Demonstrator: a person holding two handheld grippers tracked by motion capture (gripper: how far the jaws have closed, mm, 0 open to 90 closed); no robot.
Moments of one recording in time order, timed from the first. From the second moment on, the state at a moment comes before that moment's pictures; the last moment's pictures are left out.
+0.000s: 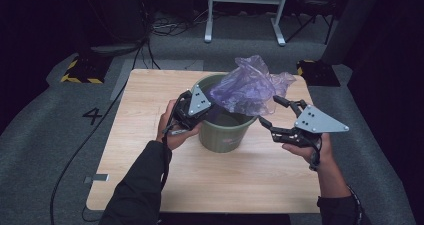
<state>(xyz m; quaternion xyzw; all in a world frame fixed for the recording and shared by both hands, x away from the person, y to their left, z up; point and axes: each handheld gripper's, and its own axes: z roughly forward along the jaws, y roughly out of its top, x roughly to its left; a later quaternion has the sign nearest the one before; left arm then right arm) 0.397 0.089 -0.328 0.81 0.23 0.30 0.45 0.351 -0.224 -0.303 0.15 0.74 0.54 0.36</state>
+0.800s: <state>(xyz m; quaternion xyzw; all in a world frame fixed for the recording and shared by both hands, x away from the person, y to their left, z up) 0.392 0.115 -0.333 0.79 0.26 0.29 0.47 0.353 -0.188 -0.320 0.10 0.78 0.55 0.28</state>
